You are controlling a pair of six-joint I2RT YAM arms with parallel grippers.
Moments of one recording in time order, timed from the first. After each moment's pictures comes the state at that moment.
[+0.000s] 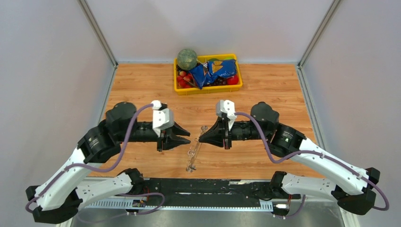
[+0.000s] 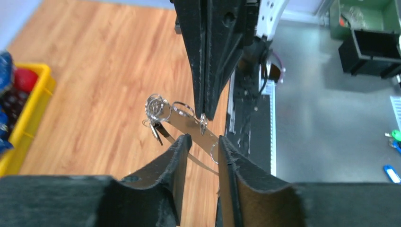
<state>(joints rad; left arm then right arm) -0.91 0.86 1.29 -0.75 0.54 0.13 1.03 1.01 1.13 -0.29 -0.54 0.04</state>
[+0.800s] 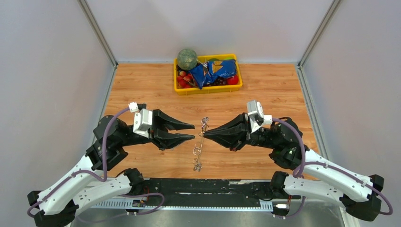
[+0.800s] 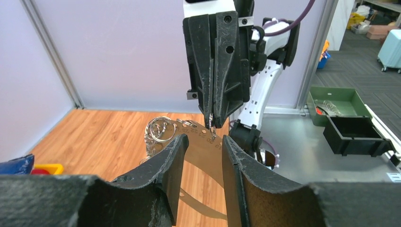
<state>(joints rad) -0.91 0.68 0.98 -0.04 0.58 -0.11 1.07 0.80 0.86 0.31 -0.43 0.28</state>
